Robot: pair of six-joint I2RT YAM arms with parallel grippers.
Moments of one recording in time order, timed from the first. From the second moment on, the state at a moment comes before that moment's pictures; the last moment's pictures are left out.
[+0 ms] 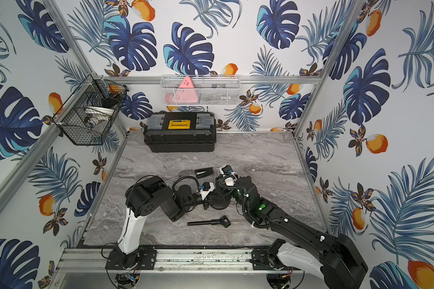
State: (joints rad) left arm -0.67 2.17 0.65 1.41 0.53 0.03; right arm 0.75 1.05 0.58 0.14 0.13 0.02
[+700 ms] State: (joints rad) left arm -0.67 2.17 0.65 1.40 0.53 0.02; right arm 0.68 0.92 0.53 0.17 -0.04 0.18
